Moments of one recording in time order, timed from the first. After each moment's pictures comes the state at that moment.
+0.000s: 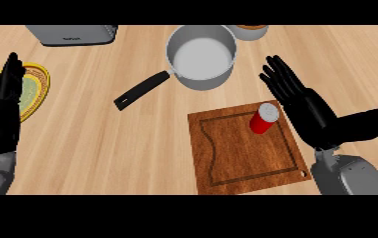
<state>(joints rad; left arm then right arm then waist) -0.12 0.62 -0.11 -1.53 0.10 0.44 -0.10 -0.23 -0.32 0.21 -1.66 -0.45 0.04 0.10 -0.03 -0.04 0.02</state>
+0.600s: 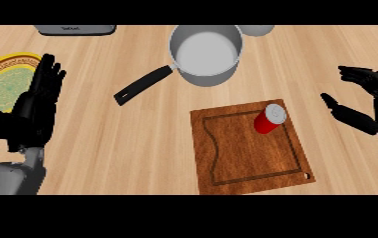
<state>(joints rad) -0.16 0.47 -0.13 -1.58 0.30 0.37 0.04 -0.18 -0.53 -0.05 -1.37 -0.11 -0.17 -0.21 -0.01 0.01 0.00</state>
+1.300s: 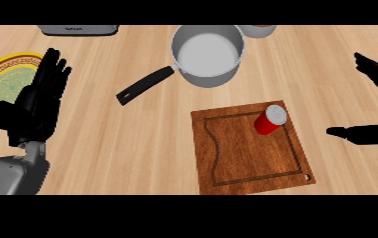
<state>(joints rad) -0.20 0.43 -0.10 -1.62 0.30 0.35 0.16 -0.15 -0.68 -0.01 -1.48 -0.02 0.00 -0.15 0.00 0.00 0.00</state>
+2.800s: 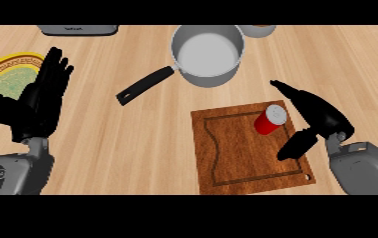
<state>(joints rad) -0.21 0.34 -0.01 -1.58 0.22 0.25 0.18 -0.31 -0.48 0.28 -1.59 0.35 0.35 0.56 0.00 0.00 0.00</state>
